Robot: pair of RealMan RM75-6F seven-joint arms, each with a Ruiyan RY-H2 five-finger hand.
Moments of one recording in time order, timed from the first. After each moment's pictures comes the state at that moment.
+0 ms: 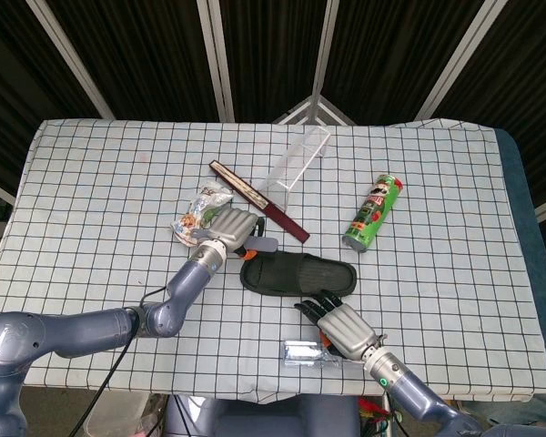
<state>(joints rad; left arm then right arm) -1.19 -1.67 -0.27 -1.28 0.50 0.69 0.60 0.53 -1.43 0.01 -1.76 -1.38 0.88 -0.40</state>
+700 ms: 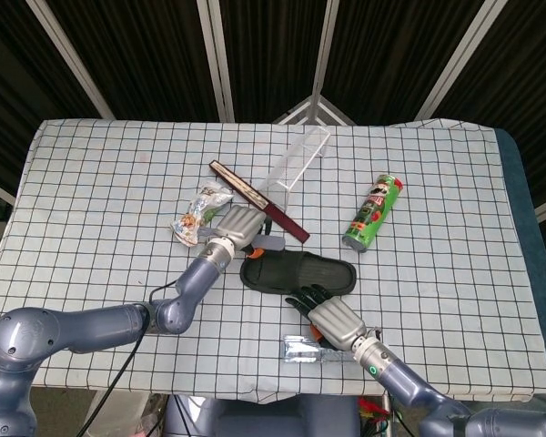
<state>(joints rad) -1.26 -1.70 -0.25 -1.23 0.45 0.67 0.57 0.60 -1.47 0.04 -1.72 -1.30 0.81 -0.35</state>
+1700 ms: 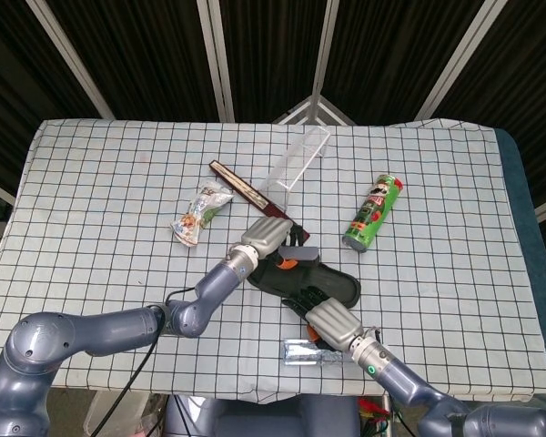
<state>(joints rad) -1.26 -1.76 -0.34 -1.19 0.60 0.55 0.28 0.63 -1.48 0.01 -1.70 -1.35 0.83 -0.26</state>
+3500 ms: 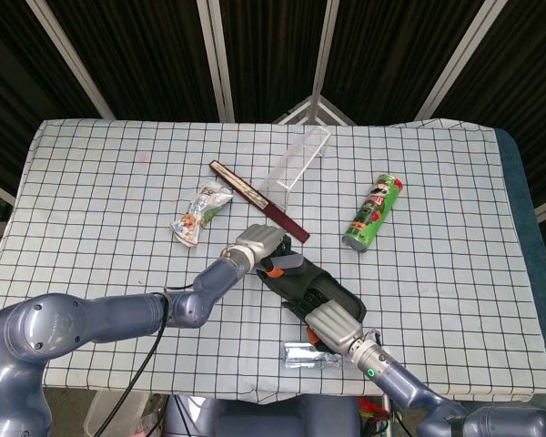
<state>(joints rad) -1.54 -1.62 -0.05 -1.28 0.14 0.48 0.35 0.64 -1.48 -0.01 -1.72 -1.32 0.86 -0.29</state>
